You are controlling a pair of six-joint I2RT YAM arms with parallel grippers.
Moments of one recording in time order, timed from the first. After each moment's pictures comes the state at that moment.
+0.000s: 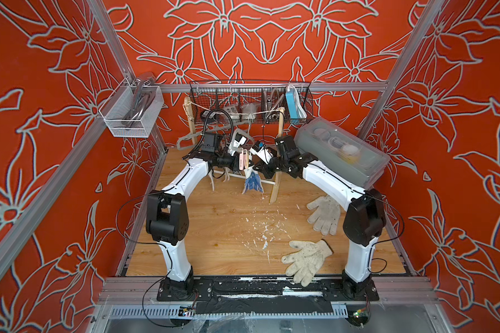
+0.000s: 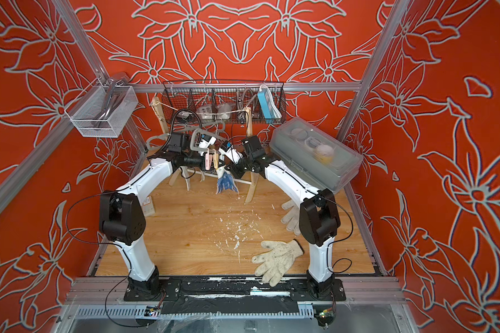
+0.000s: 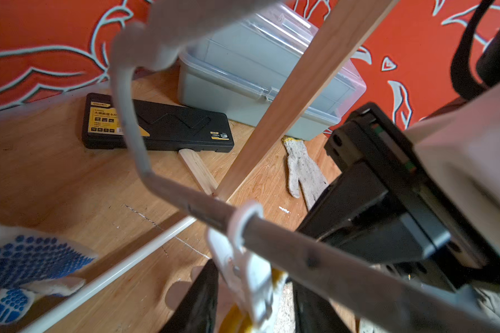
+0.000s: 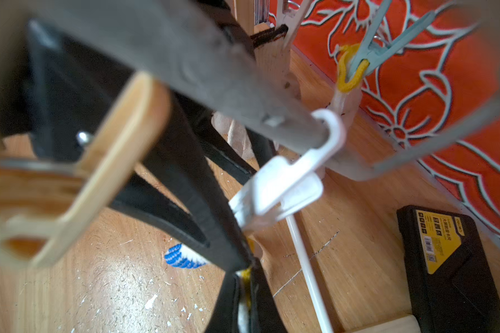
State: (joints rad) left arm -0.16 1.86 1.60 -0.46 0.92 0.10; right arm 0.58 1.92 1.72 -0.49 -0.47 -0.32
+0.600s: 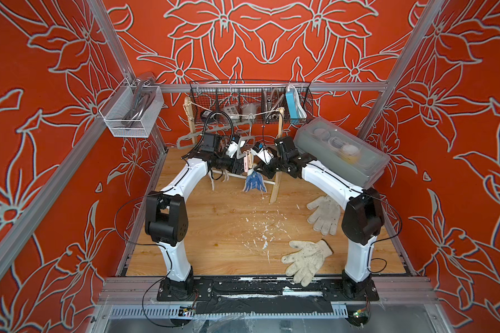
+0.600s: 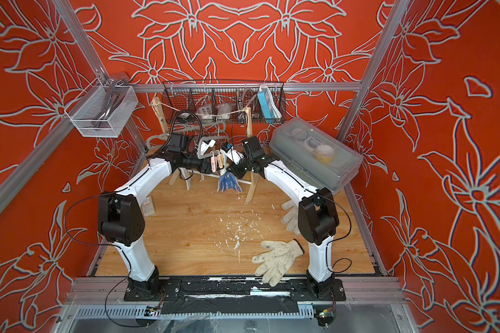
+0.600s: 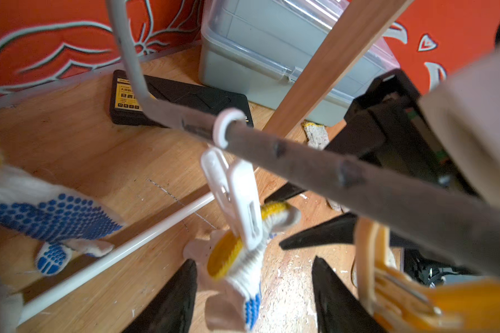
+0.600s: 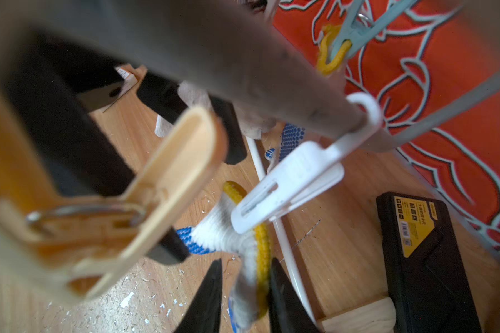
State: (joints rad) left arm -0.16 1.83 1.60 -0.56 0.81 0.17; right arm 0.57 1.93 1.72 -0.50 -0.39 -0.35
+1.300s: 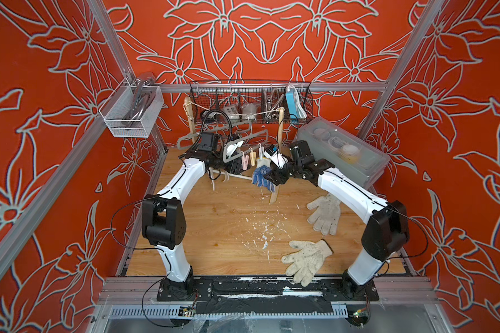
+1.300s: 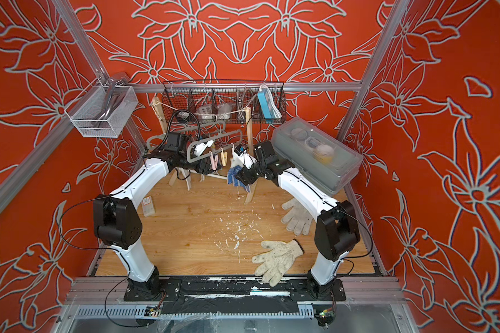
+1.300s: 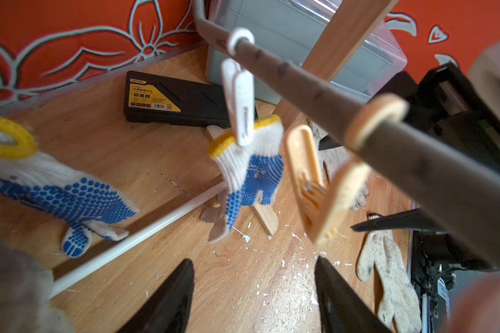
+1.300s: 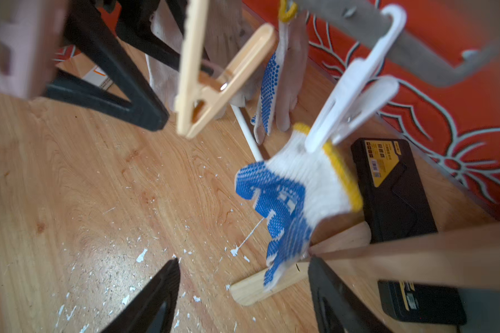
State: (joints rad) left arm -0.15 1.80 1.60 -0.60 0.79 0.19; right arm 0.53 1.68 1.47 -0.51 -0.33 -0.28
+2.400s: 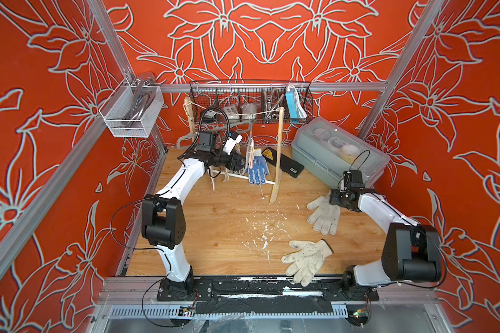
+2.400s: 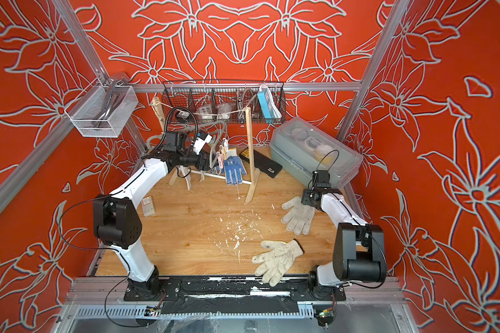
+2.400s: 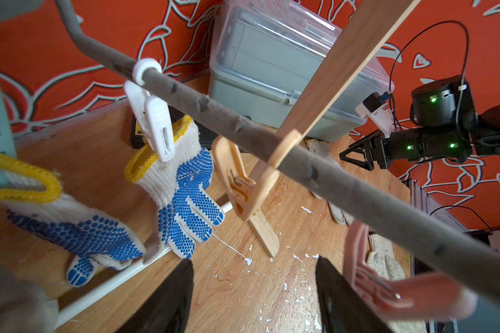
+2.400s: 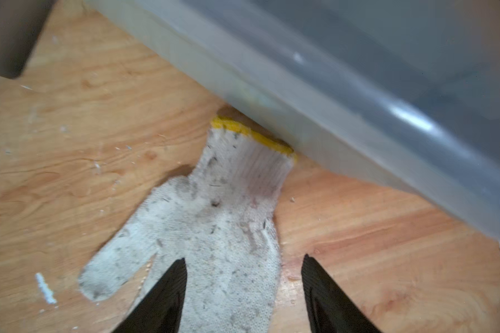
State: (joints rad) left arm -0.14 1.80 1.58 -0.47 0.83 0.12; right arm -0.04 1.46 0.87 -0.49 0.10 0.19
